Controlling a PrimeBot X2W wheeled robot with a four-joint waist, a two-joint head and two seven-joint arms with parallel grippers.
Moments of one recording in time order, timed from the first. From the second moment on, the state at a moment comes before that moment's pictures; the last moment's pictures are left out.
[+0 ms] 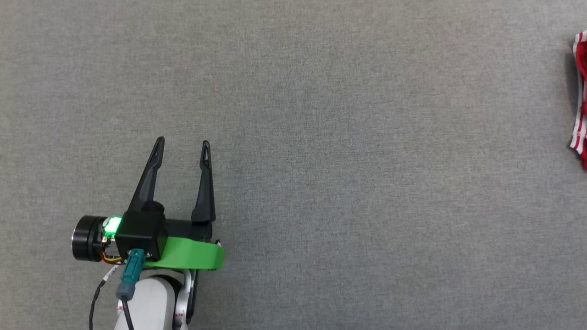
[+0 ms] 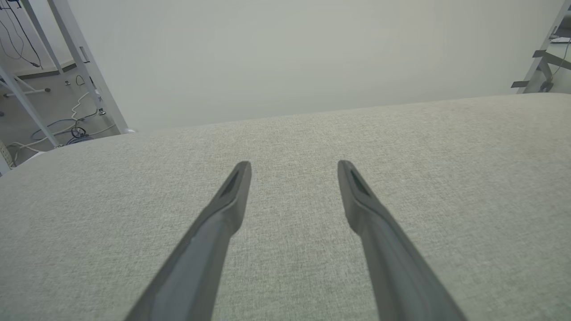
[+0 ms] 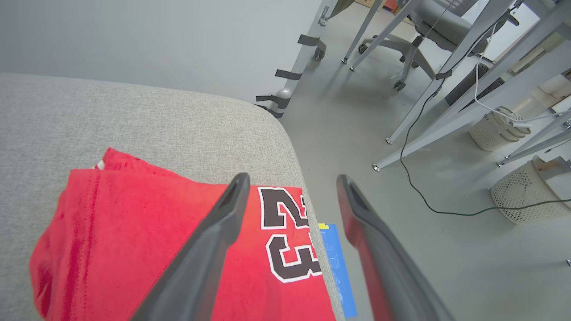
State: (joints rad) left arm -0.14 0.09 -0.11 -0.07 -0.02 0.02 -0.26; right arm -0.78 -0.82 0.10 0.76 0.44 0.13 -0.01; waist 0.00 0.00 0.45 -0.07
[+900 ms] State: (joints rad) left arm 0.00 0.07 -0.04 -0.01 -0.05 0.03 -0.26; right arm -0.35 -0.26 0.03 0.09 0.14 0.13 -0.26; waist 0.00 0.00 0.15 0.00
